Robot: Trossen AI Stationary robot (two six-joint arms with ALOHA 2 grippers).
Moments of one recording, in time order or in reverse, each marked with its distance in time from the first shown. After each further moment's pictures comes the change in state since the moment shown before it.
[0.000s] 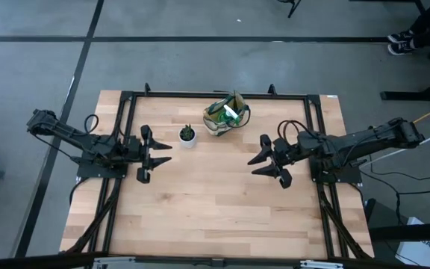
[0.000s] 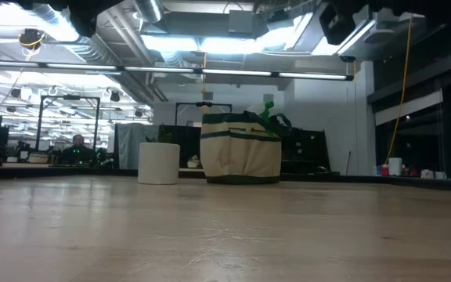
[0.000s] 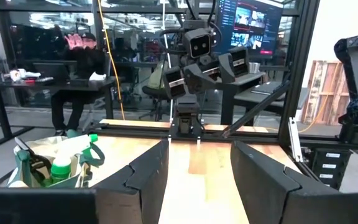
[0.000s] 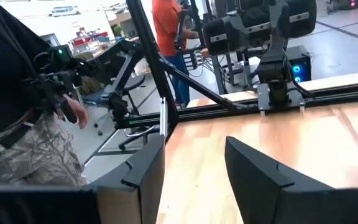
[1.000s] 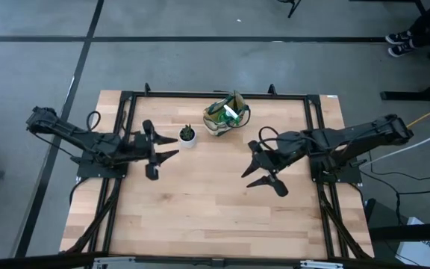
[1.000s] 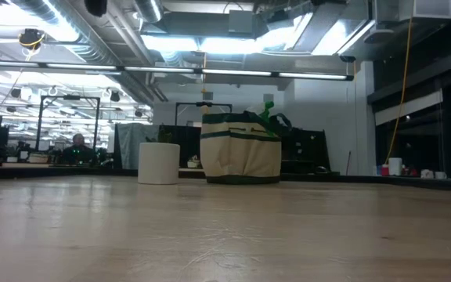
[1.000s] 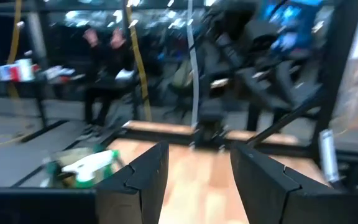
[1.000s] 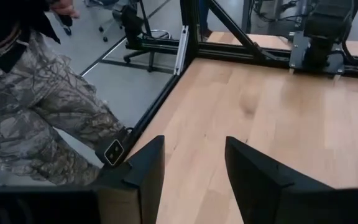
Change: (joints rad) left arm 0.000 0.186 0.218 -0.072 -0.133 -0.001; right arm 0.081 0.222 0.500 -0.661 -0.061 -0.265
